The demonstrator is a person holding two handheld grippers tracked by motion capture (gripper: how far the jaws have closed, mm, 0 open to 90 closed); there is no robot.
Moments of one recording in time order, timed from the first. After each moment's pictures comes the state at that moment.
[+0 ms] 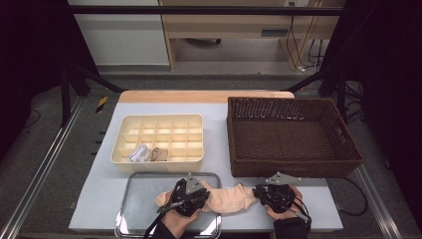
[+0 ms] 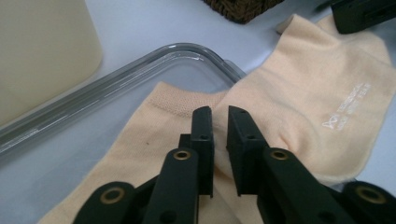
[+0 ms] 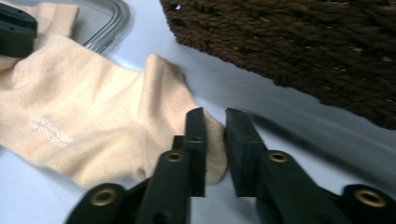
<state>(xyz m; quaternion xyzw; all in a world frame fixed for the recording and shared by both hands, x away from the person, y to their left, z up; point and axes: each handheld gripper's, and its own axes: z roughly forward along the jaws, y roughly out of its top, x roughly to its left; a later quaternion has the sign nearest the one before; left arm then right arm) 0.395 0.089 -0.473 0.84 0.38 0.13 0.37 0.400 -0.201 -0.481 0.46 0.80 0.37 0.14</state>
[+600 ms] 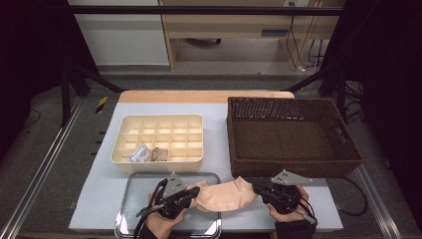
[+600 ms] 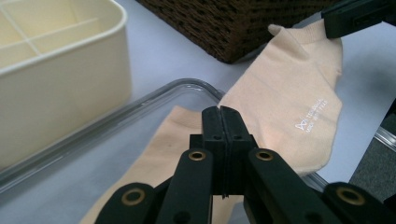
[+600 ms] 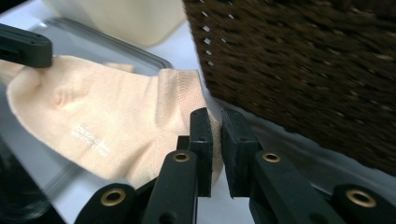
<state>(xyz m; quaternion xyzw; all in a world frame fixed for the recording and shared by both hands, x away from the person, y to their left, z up) 0.379 0.134 -0.436 0.81 0.36 0.14 0.44 0.384 -0.199 -0.440 0.44 0.77 0.44 0.14</state>
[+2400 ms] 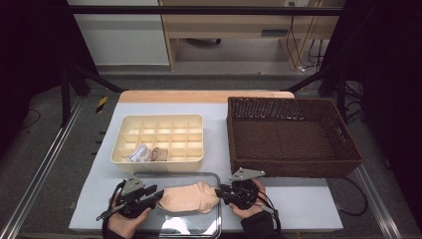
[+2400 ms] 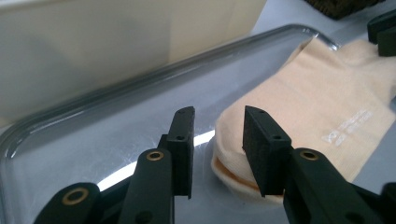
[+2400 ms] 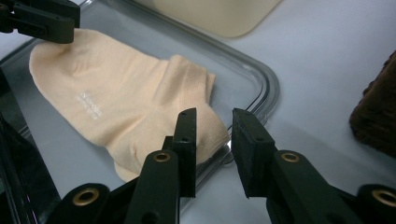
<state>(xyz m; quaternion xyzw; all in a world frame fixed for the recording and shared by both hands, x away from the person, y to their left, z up) 0.382 0.224 -0.458 0.79 0.44 0.15 0.39 0.410 -0.108 -0.466 0.40 0.81 0.42 0.06</state>
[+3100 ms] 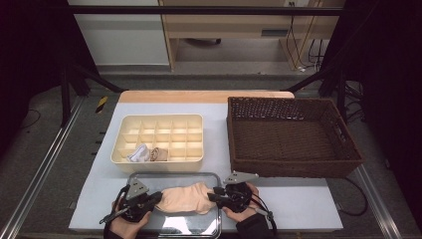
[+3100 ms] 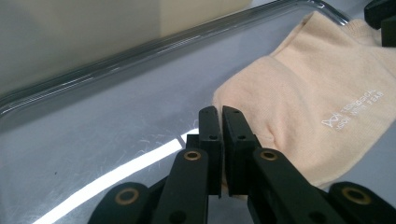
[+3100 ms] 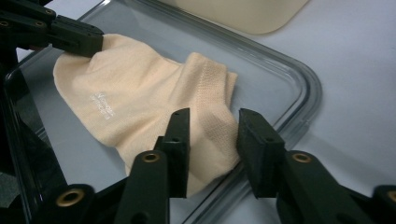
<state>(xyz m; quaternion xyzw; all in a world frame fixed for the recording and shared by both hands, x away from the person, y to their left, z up) 0.378 0.221 -0.470 0.80 0.44 0.15 0.38 0.407 -0.094 -0.476 0.39 0.81 0.44 0.04</state>
